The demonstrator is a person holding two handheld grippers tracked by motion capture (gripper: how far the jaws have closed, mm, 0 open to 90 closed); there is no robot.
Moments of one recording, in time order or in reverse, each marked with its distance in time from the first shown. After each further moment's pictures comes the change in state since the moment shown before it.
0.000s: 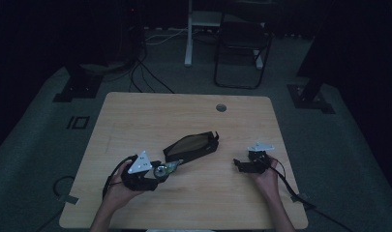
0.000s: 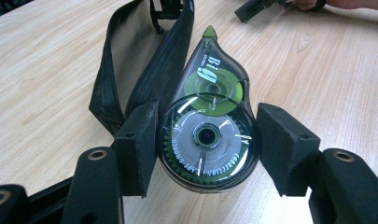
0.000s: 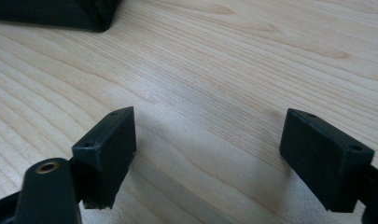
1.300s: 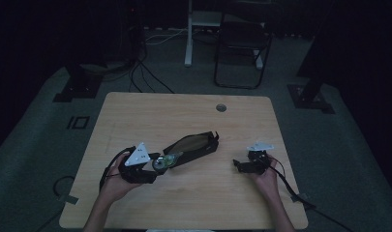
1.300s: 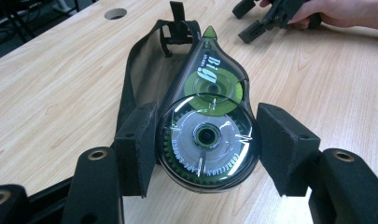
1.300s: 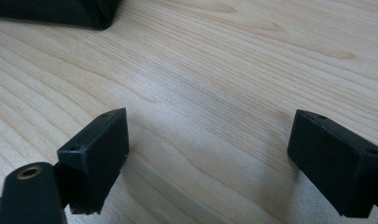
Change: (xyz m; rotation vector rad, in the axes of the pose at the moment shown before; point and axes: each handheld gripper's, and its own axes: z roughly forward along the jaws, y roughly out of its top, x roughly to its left) left arm 0.010 0.024 -0.015 -0.023 0.010 0.036; right arm -0.001 0.001 0.002 0.008 0.012 -0.008
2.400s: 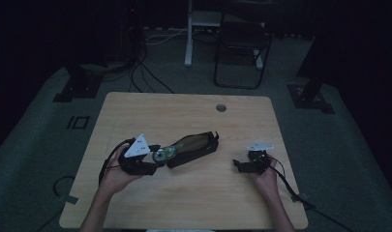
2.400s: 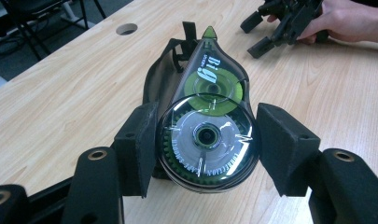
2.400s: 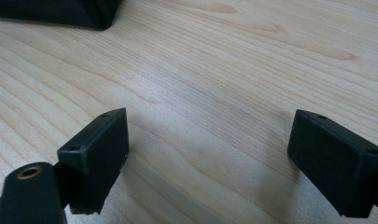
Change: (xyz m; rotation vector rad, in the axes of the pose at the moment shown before) left arm 0.014 0.019 -0.003 -0.019 0.016 0.014; right arm 0.000 0.000 0.000 0.000 0.001 -0.002
